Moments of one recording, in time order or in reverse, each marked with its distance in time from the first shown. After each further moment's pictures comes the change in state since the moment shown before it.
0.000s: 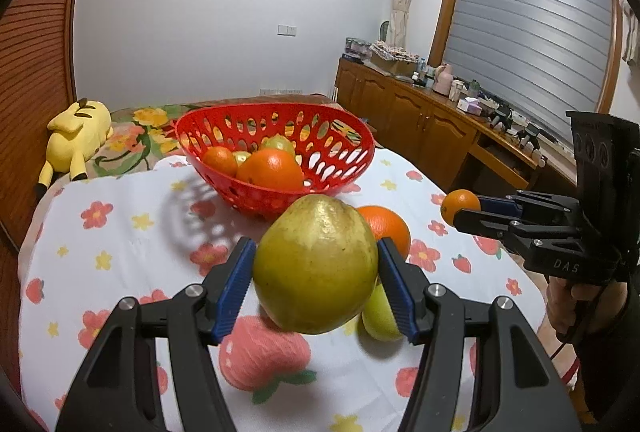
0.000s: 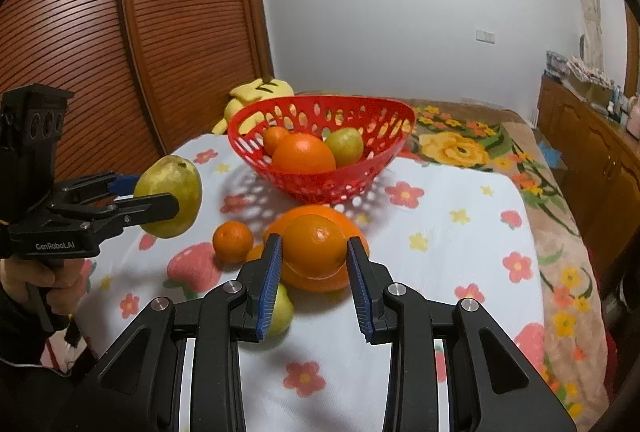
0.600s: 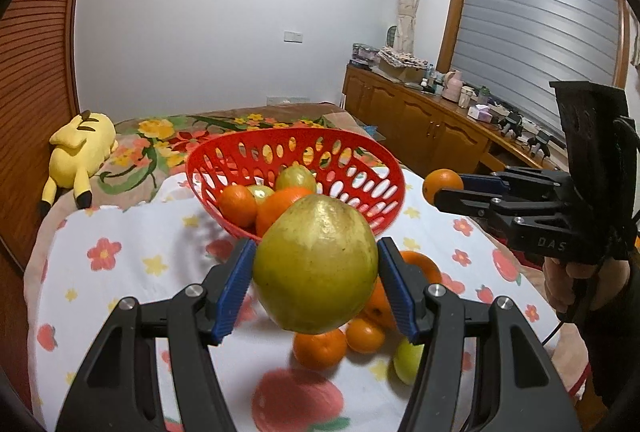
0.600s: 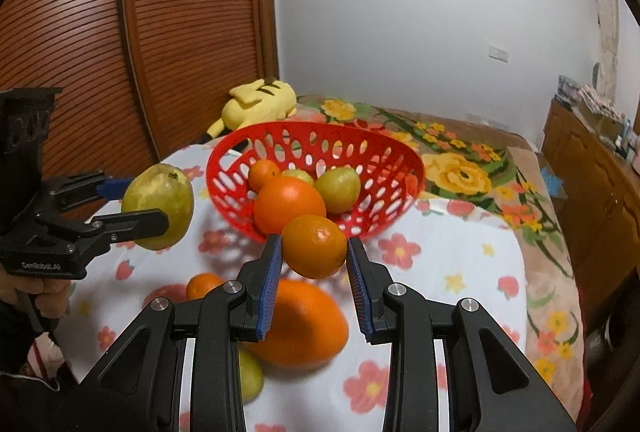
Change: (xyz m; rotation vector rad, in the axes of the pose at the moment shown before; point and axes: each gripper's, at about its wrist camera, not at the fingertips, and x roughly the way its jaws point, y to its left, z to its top) left arm 0.024 0.020 0.040 0.013 -0.013 0.032; right arm 0.043 -0.008 0.061 -0.092 0.015 -0.009
